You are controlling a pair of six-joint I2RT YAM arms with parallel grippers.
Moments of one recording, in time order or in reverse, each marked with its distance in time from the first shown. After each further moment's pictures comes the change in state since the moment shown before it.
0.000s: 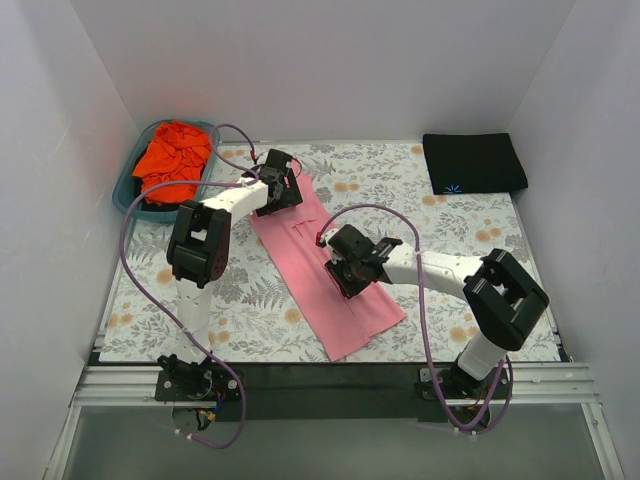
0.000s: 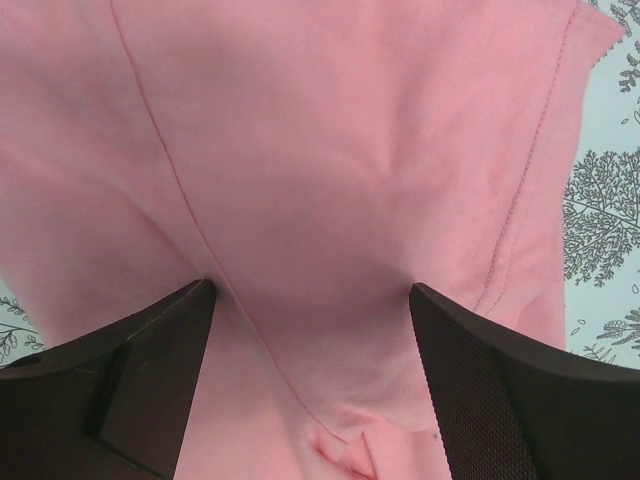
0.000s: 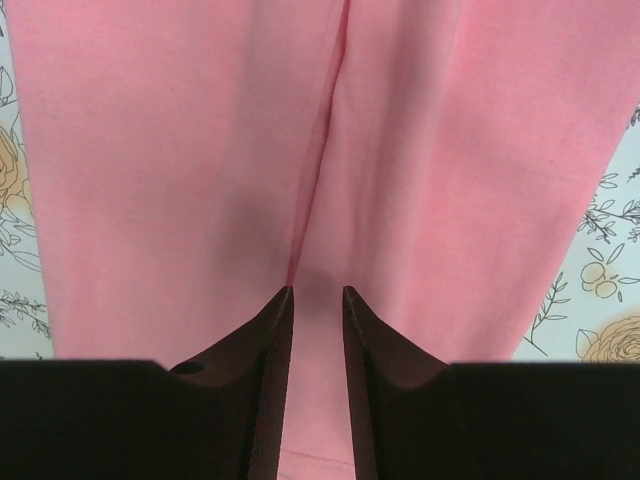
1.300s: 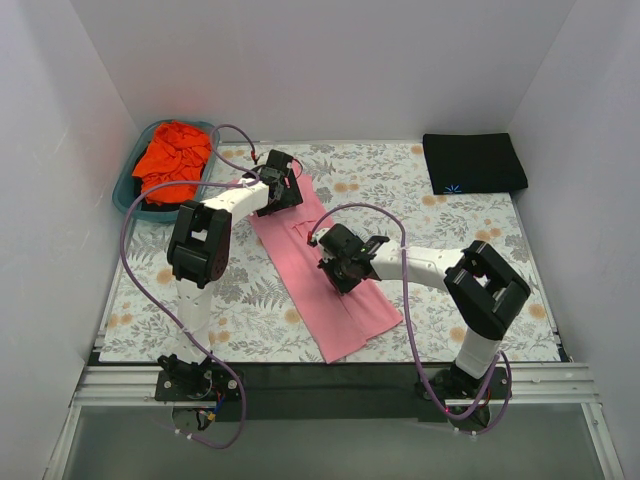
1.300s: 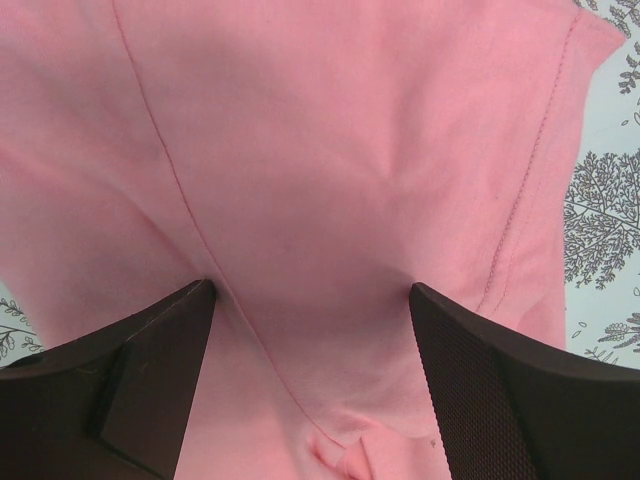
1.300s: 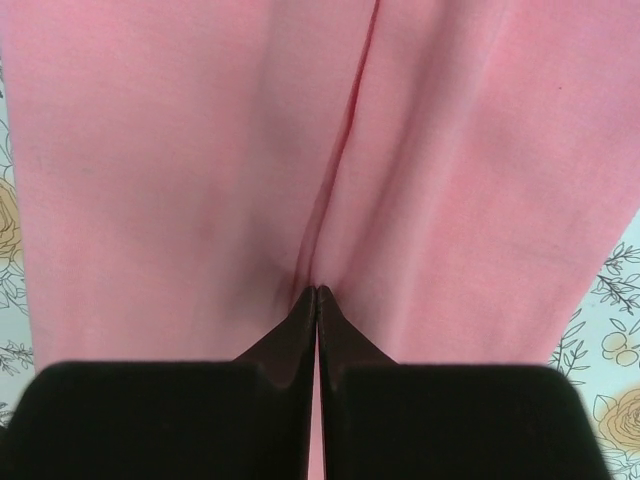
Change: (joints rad) left arm -0.005 0.000 -0.008 0.015 -0.010 -0.002; right arm 0.011 0.108 0.061 0.049 -0.002 -0.004
